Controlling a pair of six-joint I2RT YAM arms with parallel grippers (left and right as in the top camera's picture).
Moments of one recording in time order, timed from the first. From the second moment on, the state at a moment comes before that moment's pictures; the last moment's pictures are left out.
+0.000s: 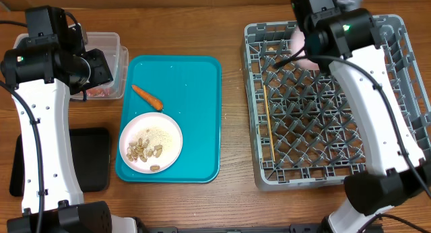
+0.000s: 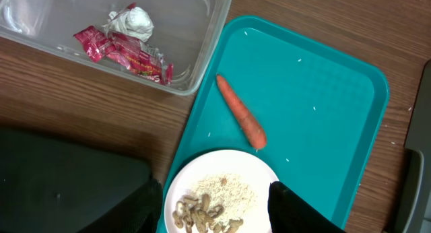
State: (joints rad) left arm 0.19 1.61 1.78 -1.28 0.06 -0.18; right arm 0.27 1.84 2.03 -1.49 0.84 0.64
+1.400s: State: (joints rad) left arm 0.19 1.61 1.78 -1.28 0.08 -0.18; right arm 0.38 1.87 1.43 -1.00 1.20 0.74
